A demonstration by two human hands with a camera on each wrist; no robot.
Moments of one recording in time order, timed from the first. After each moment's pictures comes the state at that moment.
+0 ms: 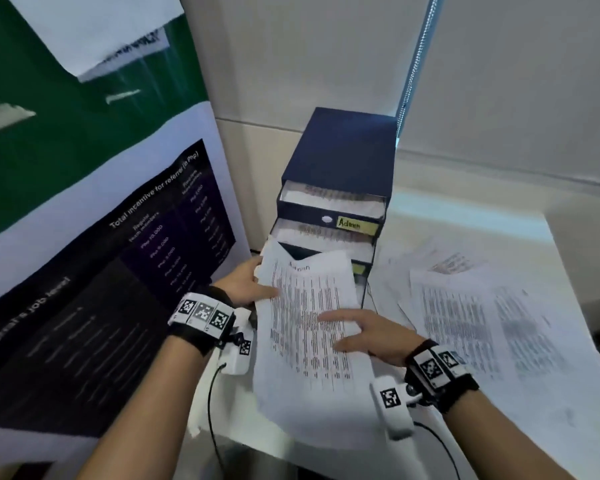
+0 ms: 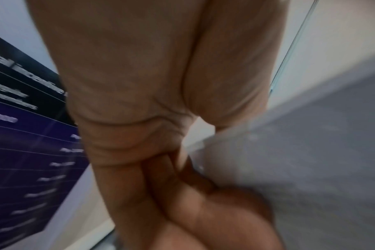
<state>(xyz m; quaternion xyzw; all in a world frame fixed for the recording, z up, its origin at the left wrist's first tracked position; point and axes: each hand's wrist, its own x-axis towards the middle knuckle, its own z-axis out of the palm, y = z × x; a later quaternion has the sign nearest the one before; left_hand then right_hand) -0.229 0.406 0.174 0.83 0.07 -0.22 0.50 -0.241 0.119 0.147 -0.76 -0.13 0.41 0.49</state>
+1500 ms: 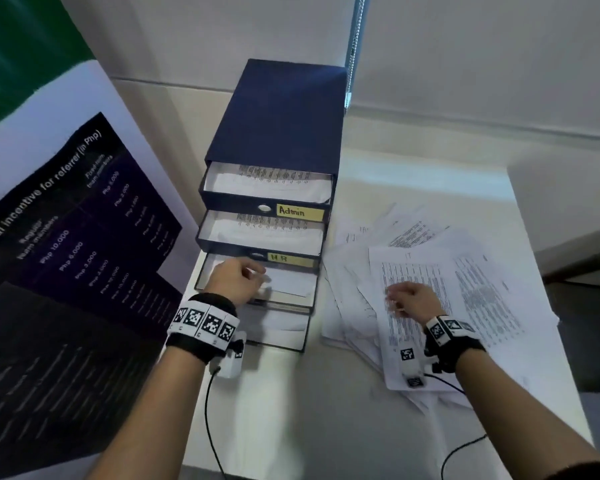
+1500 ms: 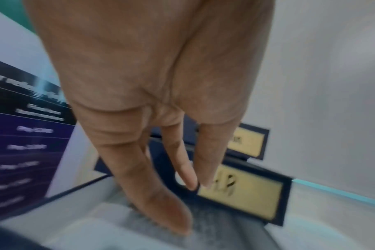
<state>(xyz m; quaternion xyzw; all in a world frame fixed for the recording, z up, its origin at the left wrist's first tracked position) -0.158 0.312 0.116 0.88 0.16 -0.17 0.42 -0.148 -0.053 0.031 -0.81 0.25 0.19 0.49</state>
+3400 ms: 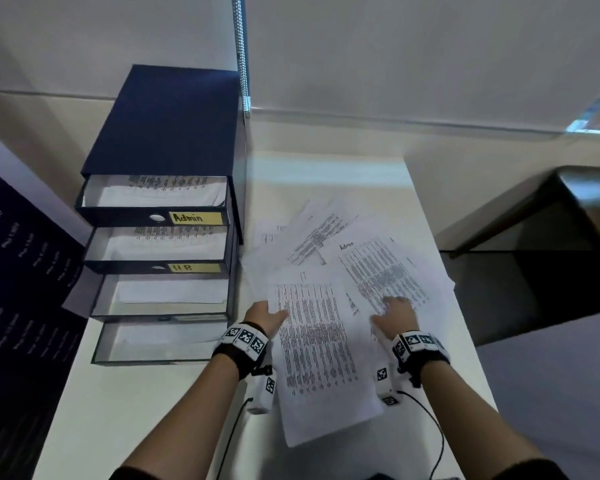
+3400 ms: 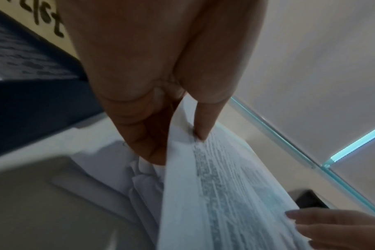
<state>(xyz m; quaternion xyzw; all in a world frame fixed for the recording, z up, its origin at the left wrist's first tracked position) -0.171 0.116 0.001 0.85 0.13 -0.33 0.38 -0.218 -0.181 0.004 -0.92 0.26 0.20 0.20</state>
